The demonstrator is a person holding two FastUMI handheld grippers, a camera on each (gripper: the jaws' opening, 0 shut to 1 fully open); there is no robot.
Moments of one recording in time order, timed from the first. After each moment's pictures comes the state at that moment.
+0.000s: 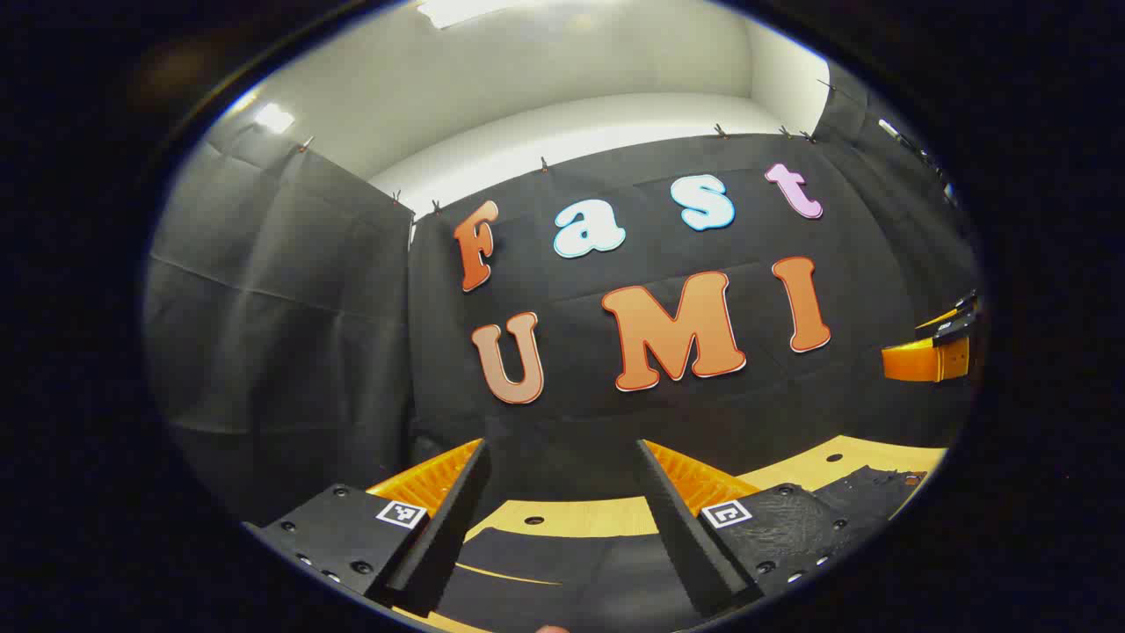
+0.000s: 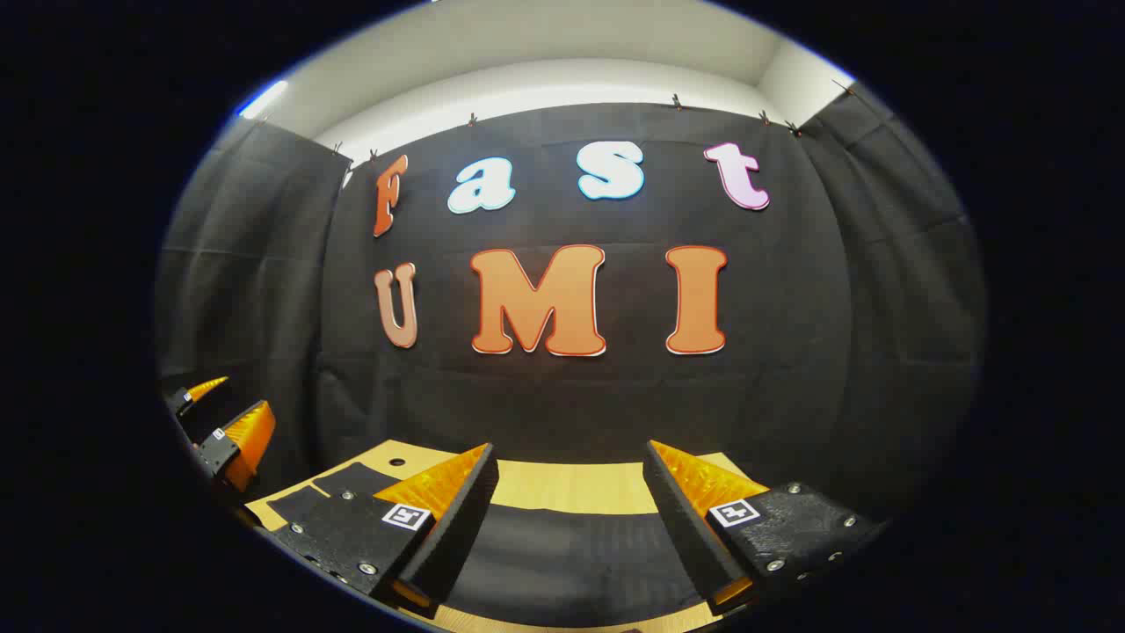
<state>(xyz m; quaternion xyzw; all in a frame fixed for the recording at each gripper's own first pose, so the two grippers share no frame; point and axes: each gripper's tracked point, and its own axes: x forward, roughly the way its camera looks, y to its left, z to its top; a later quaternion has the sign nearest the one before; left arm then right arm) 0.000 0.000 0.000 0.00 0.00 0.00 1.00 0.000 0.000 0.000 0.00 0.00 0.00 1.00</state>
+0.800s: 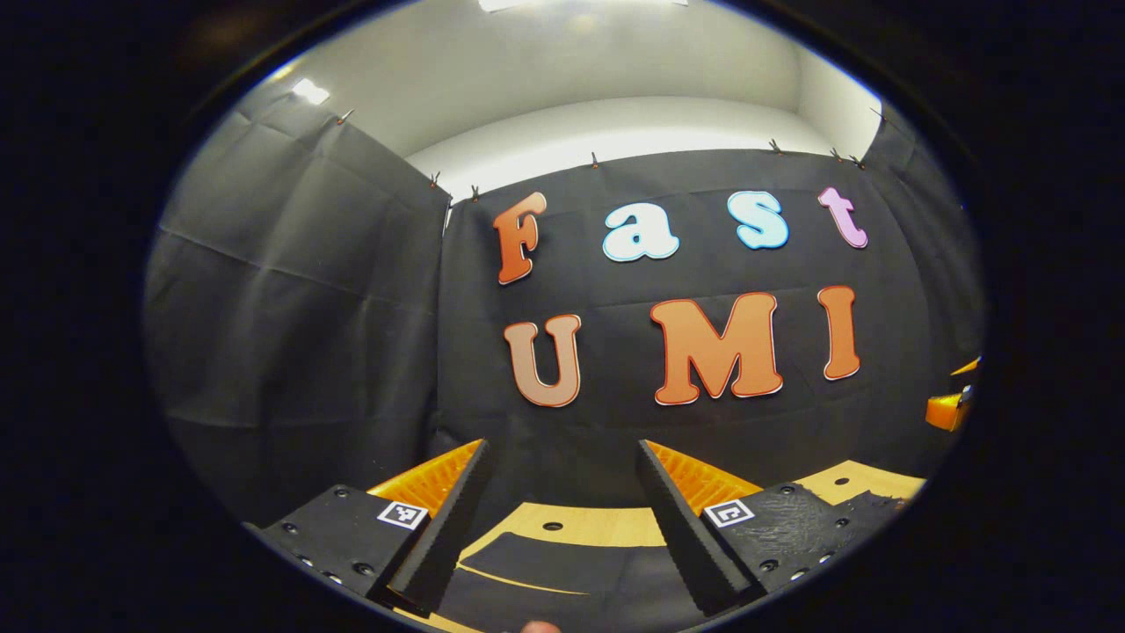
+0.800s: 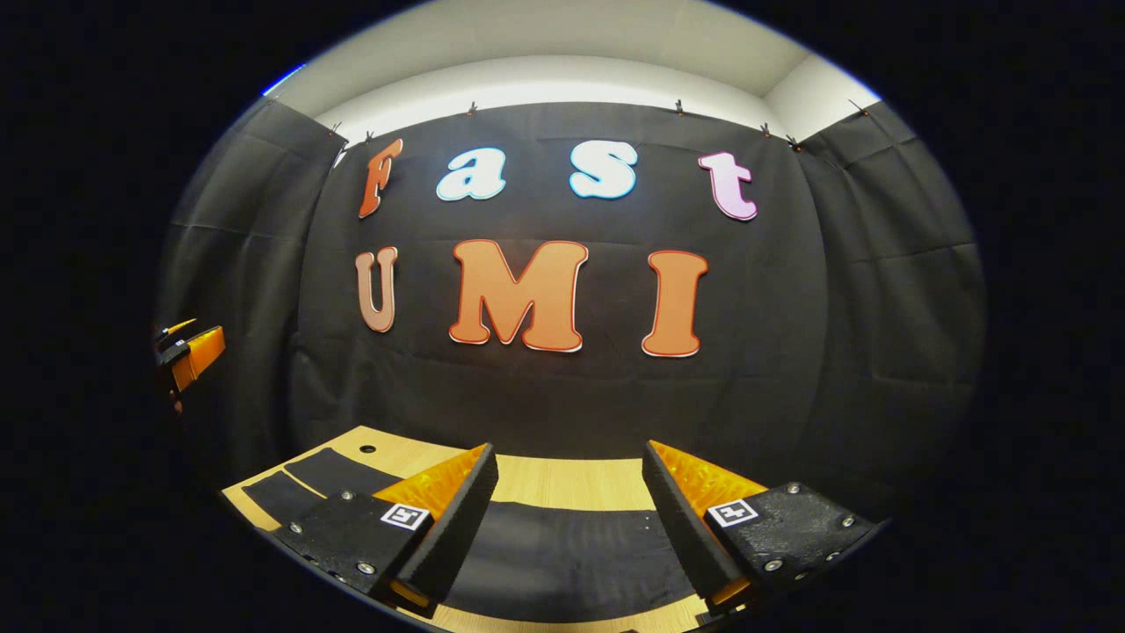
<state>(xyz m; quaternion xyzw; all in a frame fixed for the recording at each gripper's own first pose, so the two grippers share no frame) 0.027 0.075 0.014 -0.05 0.02 0.05 1.00 0.010 -0.016 -0.012 -0.03 0.02 -0.01 1.00</state>
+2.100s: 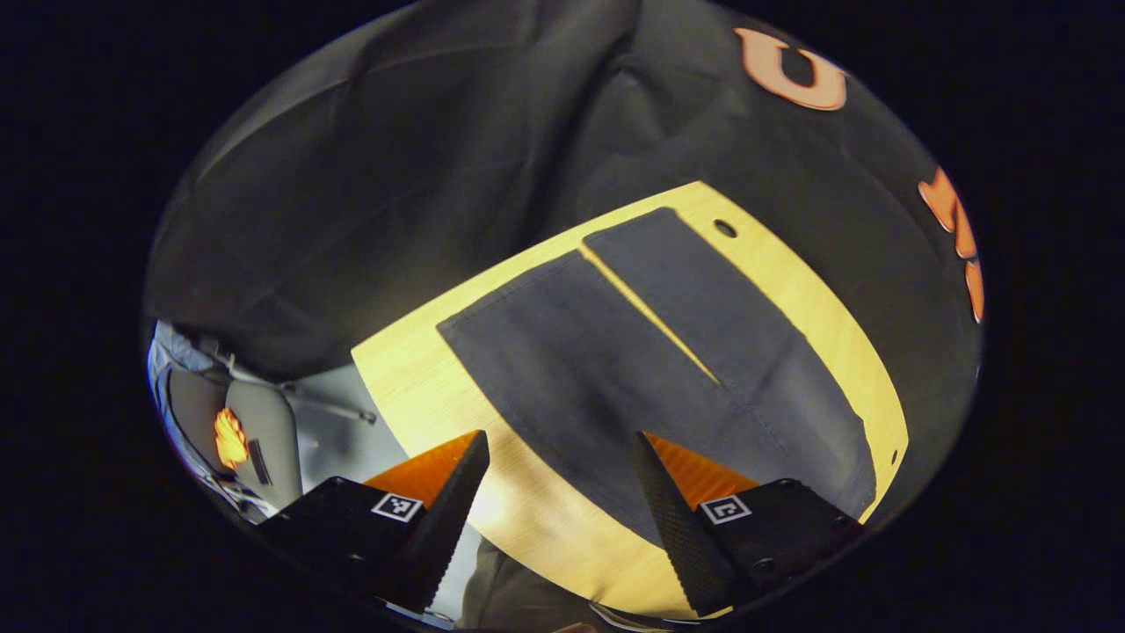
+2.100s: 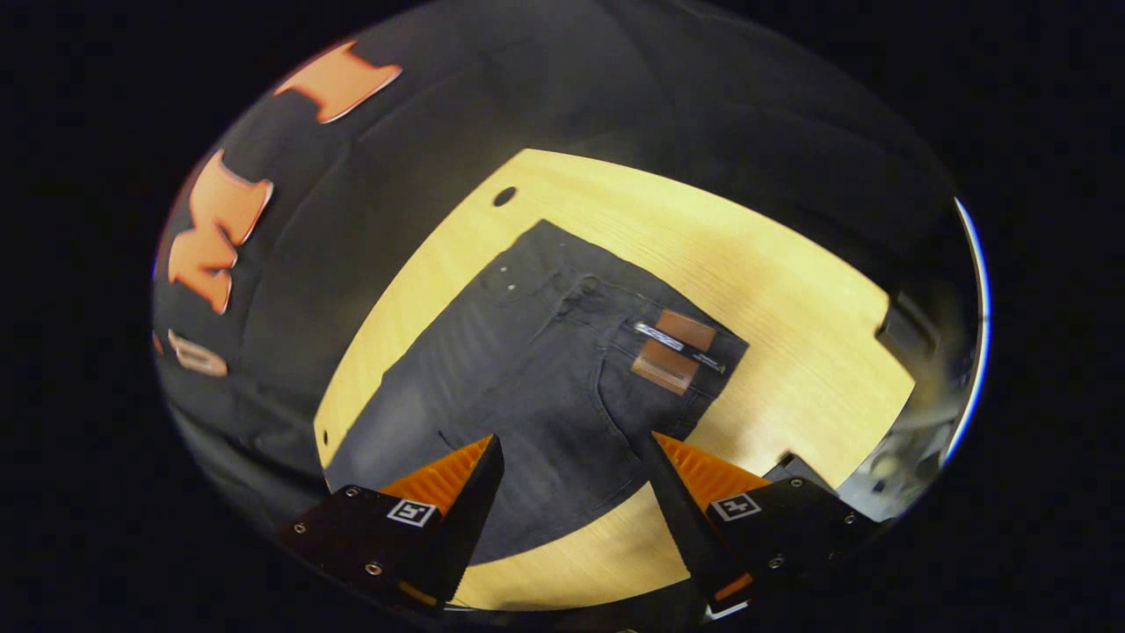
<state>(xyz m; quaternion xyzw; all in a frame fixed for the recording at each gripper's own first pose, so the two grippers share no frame) -0.035 0.141 -0.302 -0.25 0.57 0.27 0.73 0.010 -0.194 -0.334 0.38 0.46 -0.19 0.78</state>
